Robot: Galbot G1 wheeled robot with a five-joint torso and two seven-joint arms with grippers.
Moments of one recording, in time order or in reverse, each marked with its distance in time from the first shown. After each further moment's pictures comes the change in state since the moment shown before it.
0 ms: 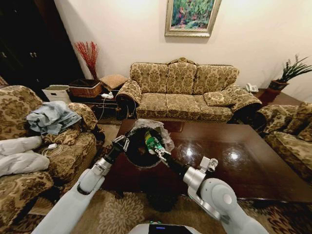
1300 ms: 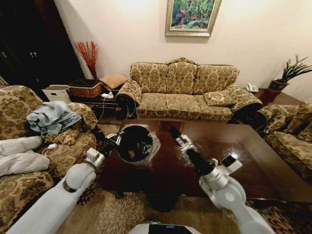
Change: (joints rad) left arm 0.028 0.166 -0.094 -0.169 -0.328 0.697 -0.172; right arm -0.066 -0.034 0.299 -0.090 -0.387 0.187 -0.951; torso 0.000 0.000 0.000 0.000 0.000
